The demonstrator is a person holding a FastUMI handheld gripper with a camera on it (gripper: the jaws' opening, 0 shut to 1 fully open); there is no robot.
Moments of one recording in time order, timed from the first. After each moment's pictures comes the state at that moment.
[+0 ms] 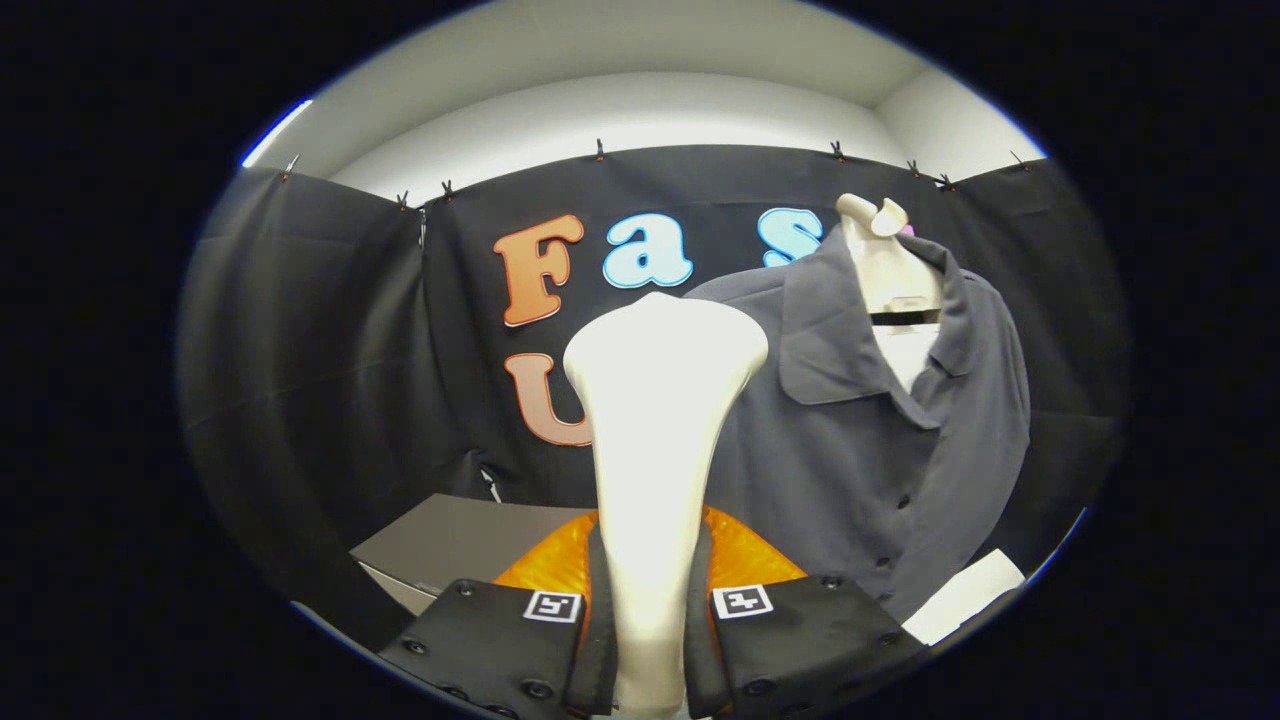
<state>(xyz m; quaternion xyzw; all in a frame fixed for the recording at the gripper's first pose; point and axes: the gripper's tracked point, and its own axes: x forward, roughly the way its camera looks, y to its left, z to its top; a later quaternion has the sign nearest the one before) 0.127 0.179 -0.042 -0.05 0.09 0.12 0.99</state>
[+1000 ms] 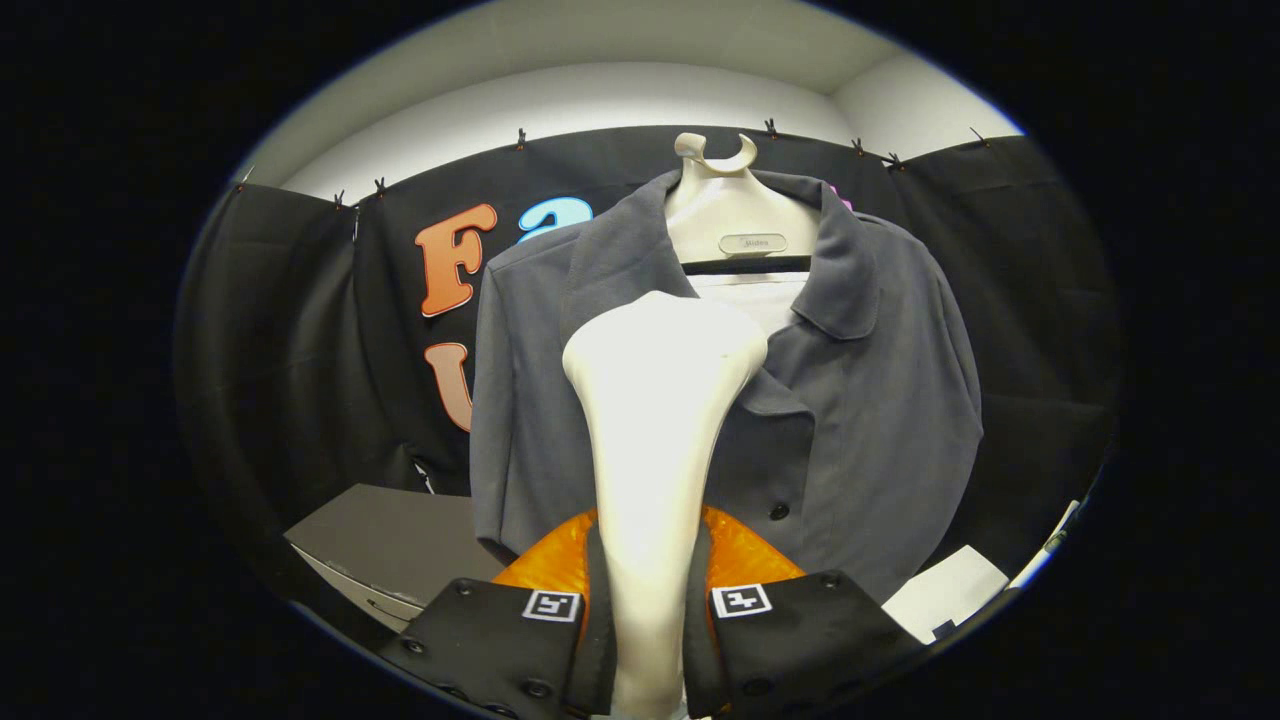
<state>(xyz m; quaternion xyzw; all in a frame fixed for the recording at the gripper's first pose) 0.186 0.045 -0.065 -0.05 0.10 0.06 0.99</state>
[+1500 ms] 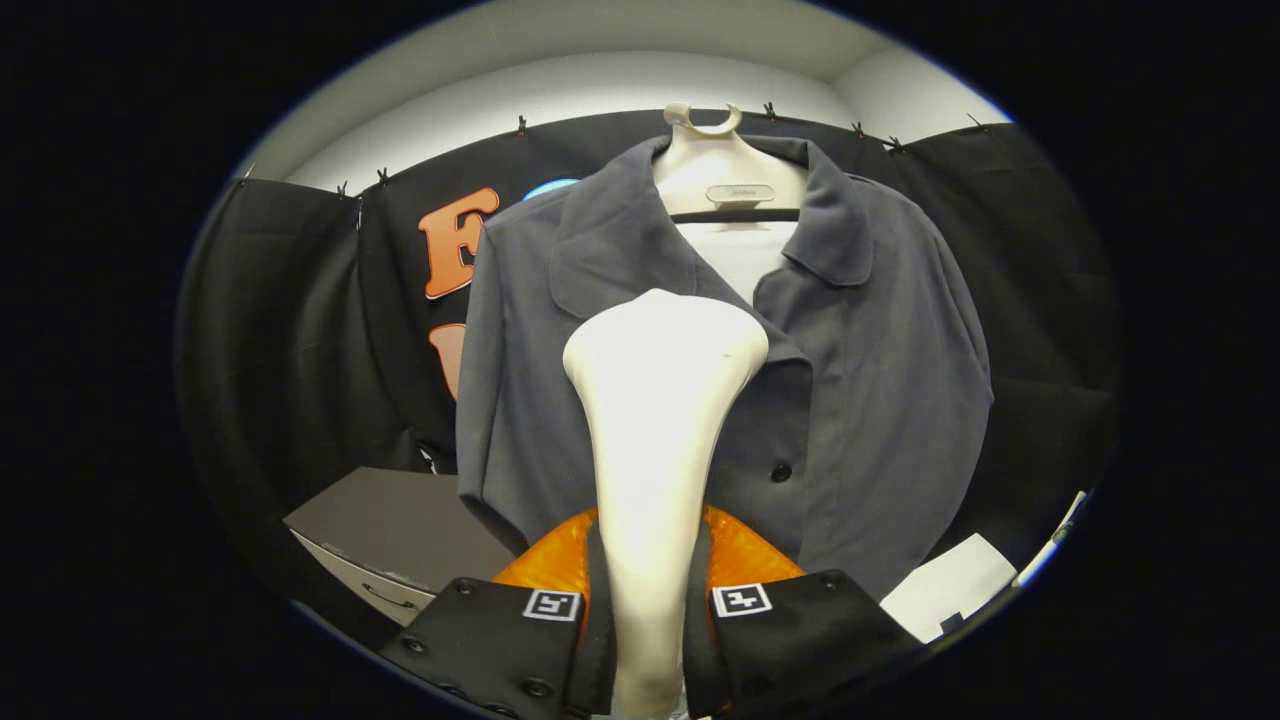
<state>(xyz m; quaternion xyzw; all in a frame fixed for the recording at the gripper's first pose) 0.179 0.032 -0.102 -0.05 0.12 0.07 0.99</state>
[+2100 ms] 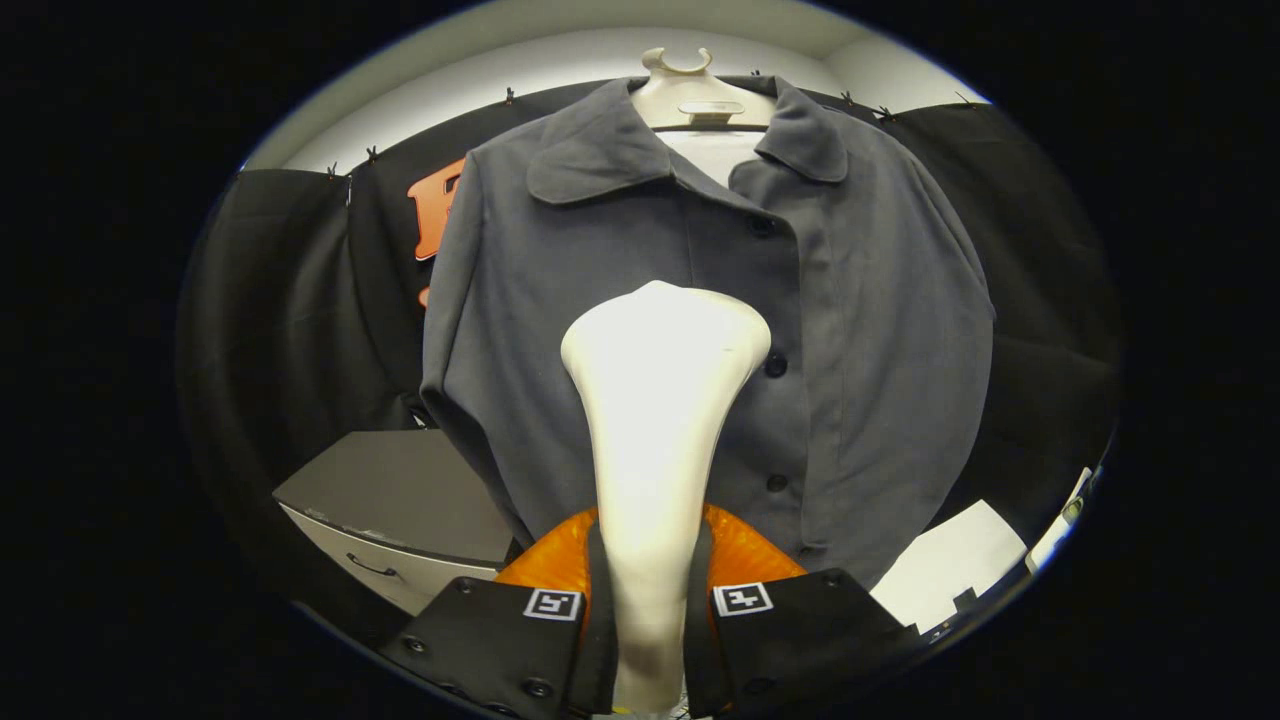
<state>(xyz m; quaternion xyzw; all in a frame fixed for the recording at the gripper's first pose) 0.164 0.013 -0.171 -0.04 0.18 0.06 0.98</state>
